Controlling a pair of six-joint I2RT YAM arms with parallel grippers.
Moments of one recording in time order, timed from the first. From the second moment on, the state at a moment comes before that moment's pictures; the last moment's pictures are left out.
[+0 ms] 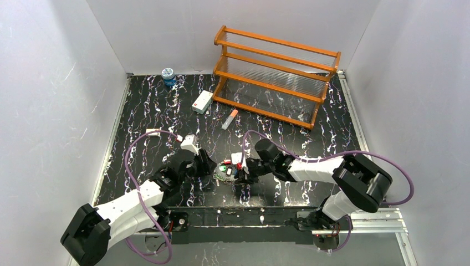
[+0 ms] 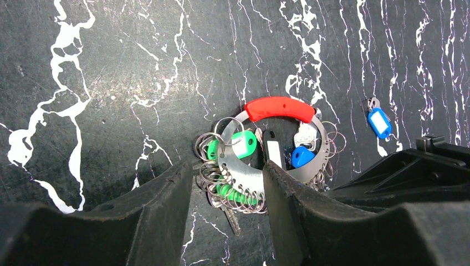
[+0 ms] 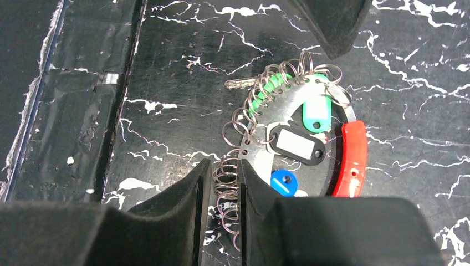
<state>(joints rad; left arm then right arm) -0.68 0.89 0.28 0.02 -0.10 -0.69 0.93 1.48 0.58 0.27 -0.68 -0.44</state>
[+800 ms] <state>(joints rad) -0.71 0.86 0.22 0.16 0.12 -0.82 0.92 1.44 0.53 0.45 -0.57 -0.27</state>
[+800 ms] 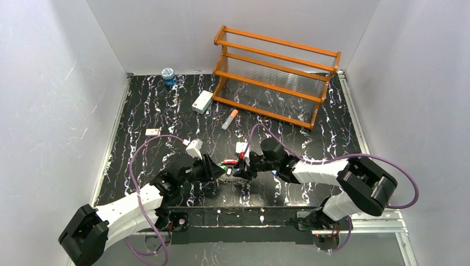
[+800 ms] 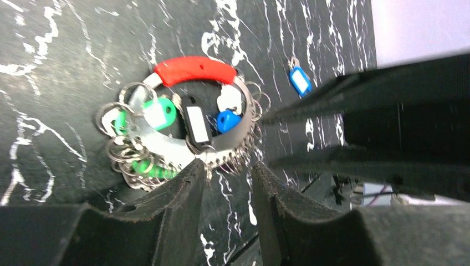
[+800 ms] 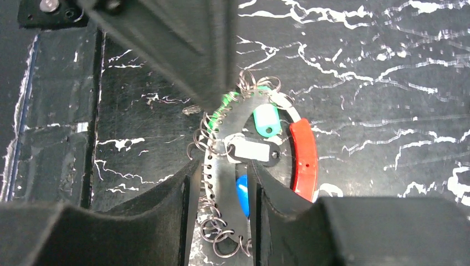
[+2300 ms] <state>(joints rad) -0.91 1.02 0.24 0.17 0.02 -0.82 0.85 1.42 0.50 0.46 -0.56 -0.13</state>
